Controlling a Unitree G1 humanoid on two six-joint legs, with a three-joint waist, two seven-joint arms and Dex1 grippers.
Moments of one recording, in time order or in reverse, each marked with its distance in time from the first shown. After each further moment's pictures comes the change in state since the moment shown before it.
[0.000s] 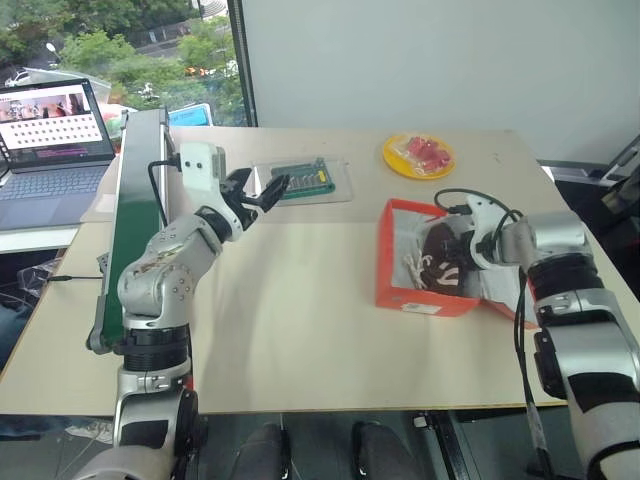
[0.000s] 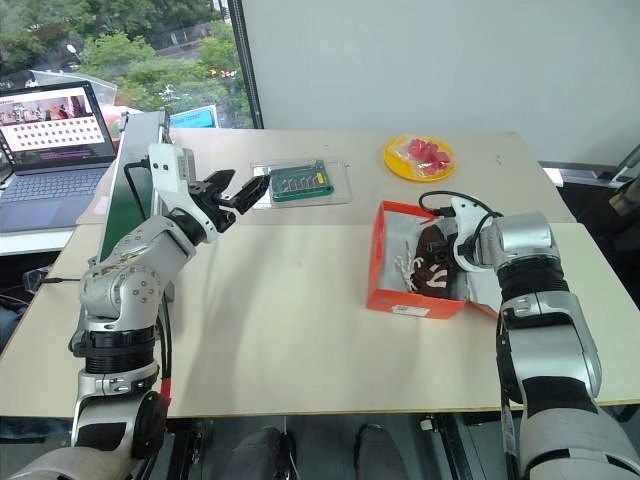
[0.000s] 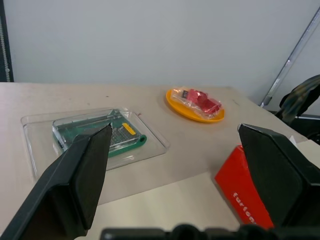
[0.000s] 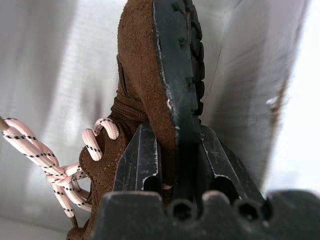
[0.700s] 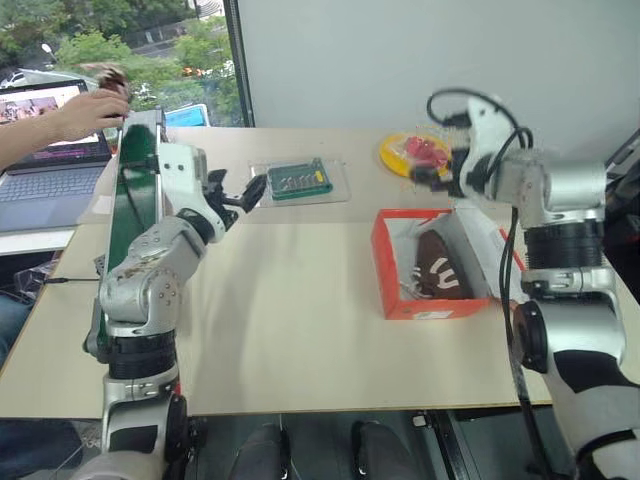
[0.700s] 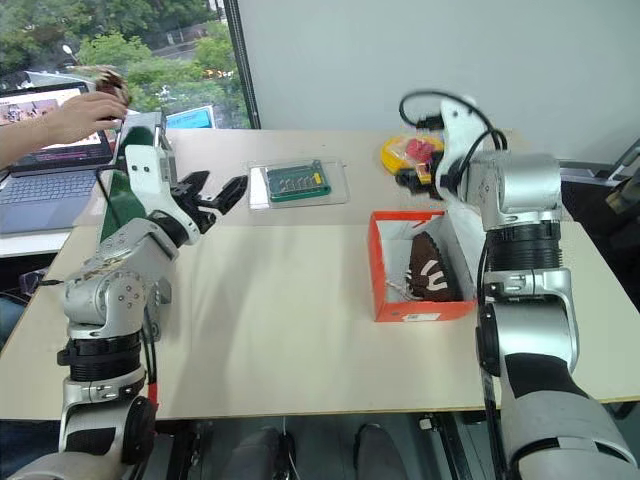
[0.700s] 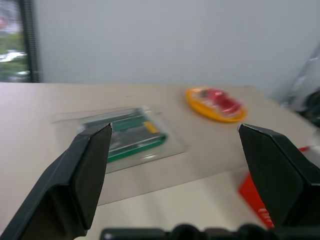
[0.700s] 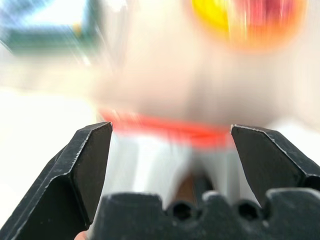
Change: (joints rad) left arm 0.058 0.068 0.022 -0.033 0.078 0.021 0.082; right arm -0.122 0.108 -0.195 -0.444 0.010 -0.018 -0.055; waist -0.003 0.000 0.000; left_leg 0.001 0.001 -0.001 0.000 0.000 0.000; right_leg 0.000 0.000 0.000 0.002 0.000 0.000
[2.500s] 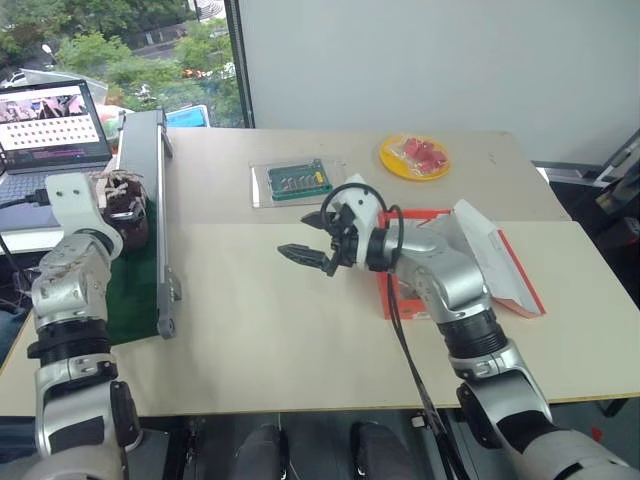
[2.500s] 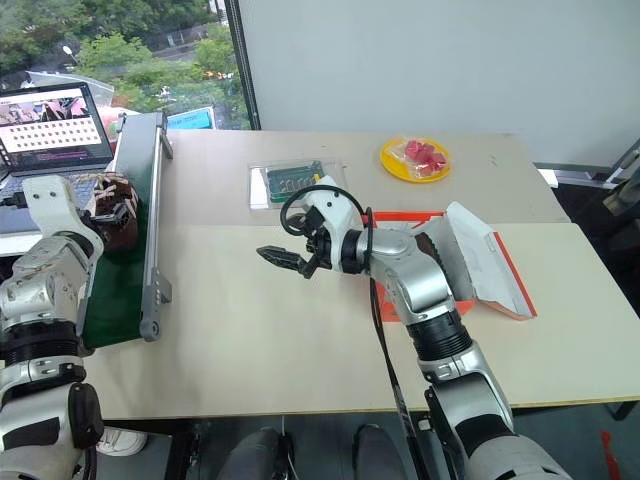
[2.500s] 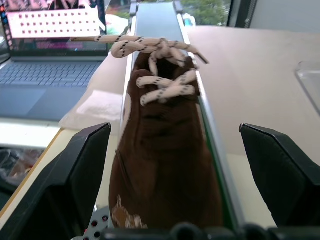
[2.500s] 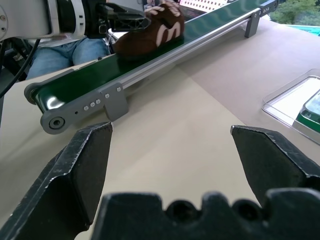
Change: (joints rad) left arm -0.057 0.223 0.189 0.613 0.219 -0.234 0.065; right arm 0.367 0.253 0.272 -0.296 0.071 -0.426 0.362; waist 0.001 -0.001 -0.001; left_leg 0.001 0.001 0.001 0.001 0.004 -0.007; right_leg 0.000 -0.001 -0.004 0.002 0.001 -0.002
